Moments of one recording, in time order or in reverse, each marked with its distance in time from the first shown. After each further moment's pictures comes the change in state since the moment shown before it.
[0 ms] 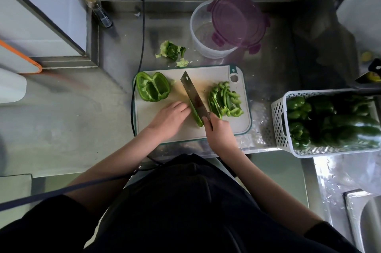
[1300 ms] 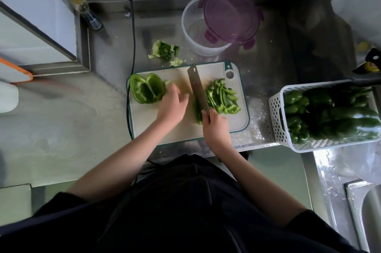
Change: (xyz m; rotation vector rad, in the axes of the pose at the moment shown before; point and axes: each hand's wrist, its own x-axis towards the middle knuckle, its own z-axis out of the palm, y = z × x) left_hand 0.049 0.017 -0.013 -0.516 0.073 -0.735; right_hand 0.012 -0.004 0.009 0.102 0.111 0.122
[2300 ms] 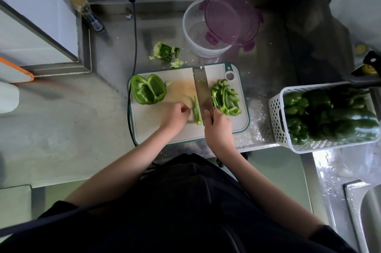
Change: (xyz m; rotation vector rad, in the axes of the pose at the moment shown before) left_hand -0.012 -0.016 0.014 -0.174 -0.214 -0.149; right_hand -0.013 -0.014 -0.012 0.069 0.018 0.044
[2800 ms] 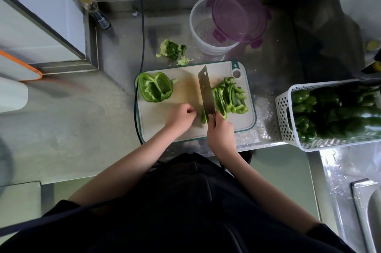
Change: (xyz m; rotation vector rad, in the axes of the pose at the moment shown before) left_hand -0.006 -0.004 -0.005 0.059 -0.060 0.016; right_hand -0.006 0.007 0.019 -0.062 0.007 0.028
